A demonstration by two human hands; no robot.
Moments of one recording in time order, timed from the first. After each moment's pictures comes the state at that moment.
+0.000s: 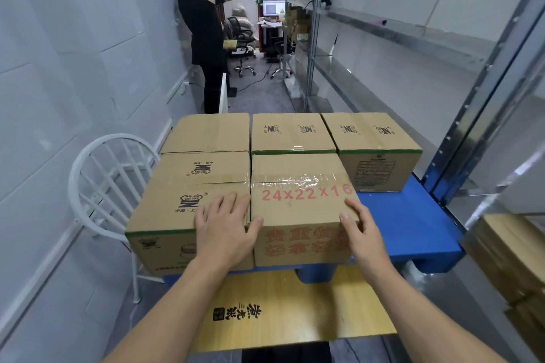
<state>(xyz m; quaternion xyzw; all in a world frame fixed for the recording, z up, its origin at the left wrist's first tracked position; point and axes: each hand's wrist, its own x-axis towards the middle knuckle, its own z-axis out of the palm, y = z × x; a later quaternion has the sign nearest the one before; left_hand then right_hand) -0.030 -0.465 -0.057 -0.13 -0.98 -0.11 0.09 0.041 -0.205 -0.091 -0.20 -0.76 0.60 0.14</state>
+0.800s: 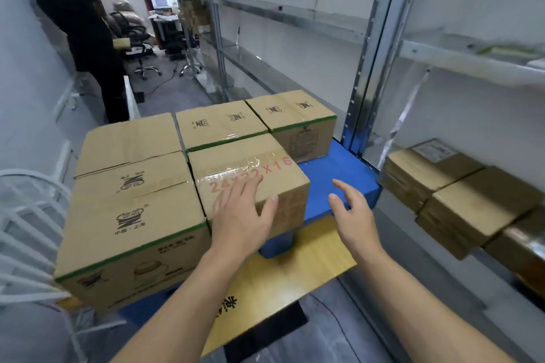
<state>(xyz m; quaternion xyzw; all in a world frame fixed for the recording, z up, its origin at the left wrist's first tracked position) 0.007 -0.399 -0.036 -0.33 -0.88 -0.33 0.06 0.127 -0.219 -0.065 -0.33 -0.75 0.49 0.28</state>
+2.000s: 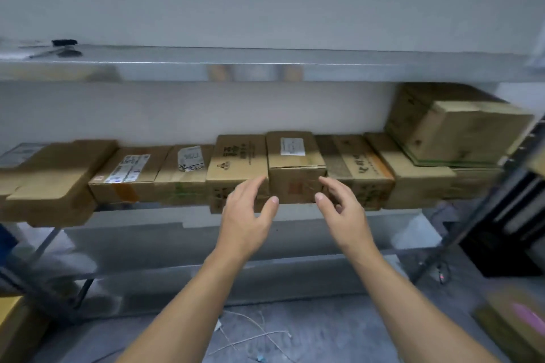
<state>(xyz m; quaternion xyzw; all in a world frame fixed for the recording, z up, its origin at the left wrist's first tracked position) 0.613 -0.245 -0.037 -0.73 -0.49 -0.40 -0.27 0.808 -0.294 -0.042 -0.63 -0.53 0.21 0.52</state>
